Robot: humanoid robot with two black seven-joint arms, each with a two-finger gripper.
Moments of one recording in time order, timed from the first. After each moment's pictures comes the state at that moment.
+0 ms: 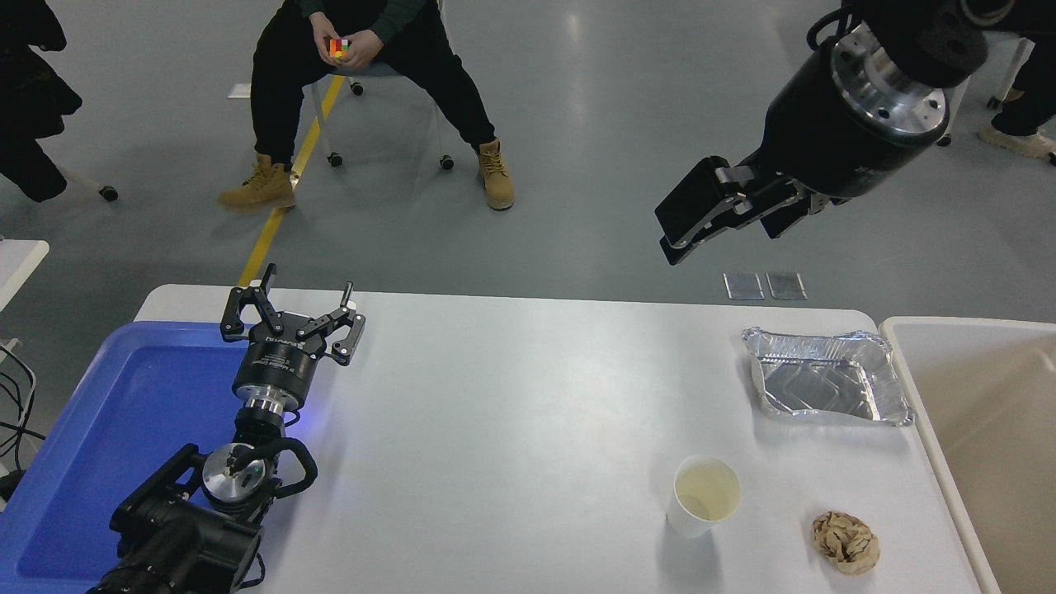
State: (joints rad) left arm -0.46 0.07 -1.20 -0.58 -0.22 -0.67 -0.15; right arm 2.62 -0.21 -1.33 1.50 -0.28 0.78 0.27
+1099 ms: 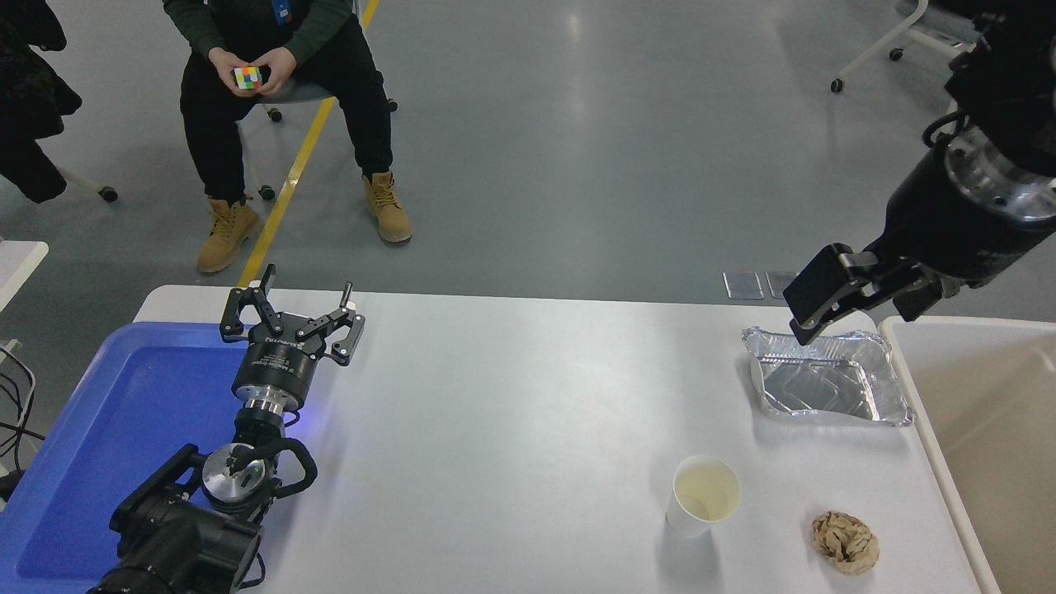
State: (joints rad) left arm -0.46 0.07 -1.20 -0.58 -0.22 -0.67 -0.15; right arm 2.52 -0.26 -1.46 1.61 -0.41 0.79 0.28
